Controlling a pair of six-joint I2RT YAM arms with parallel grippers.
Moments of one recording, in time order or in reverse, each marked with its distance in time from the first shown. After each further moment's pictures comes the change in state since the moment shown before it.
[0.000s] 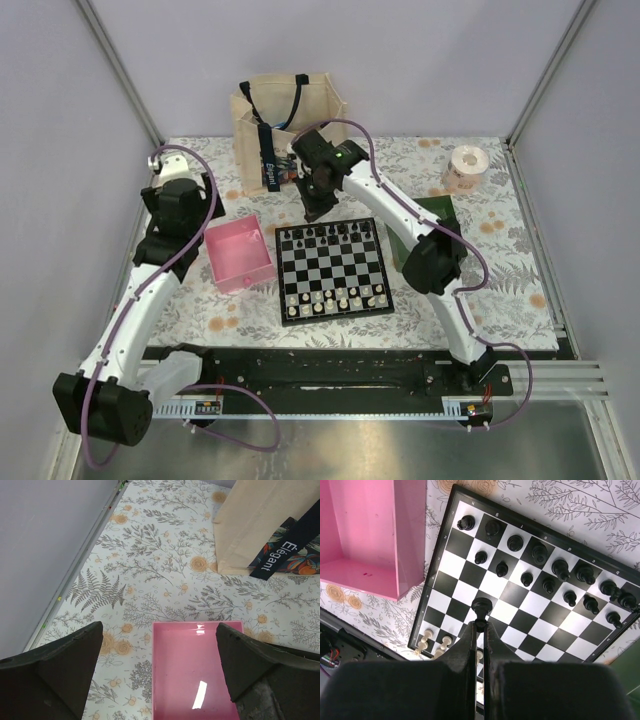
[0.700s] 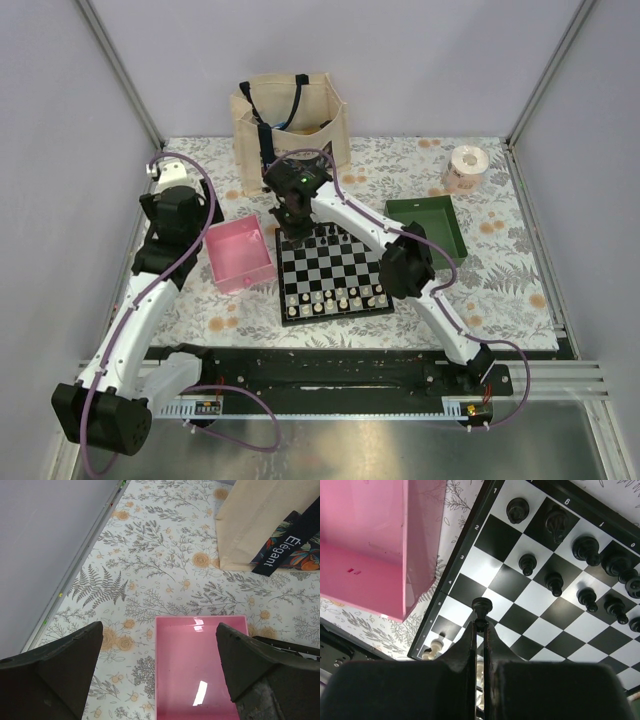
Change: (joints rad) left arm 0.002 -0.060 -0.051 0.005 -0.002 -0.002; right arm 0.122 0.197 0.103 -0.034 0.000 0.002
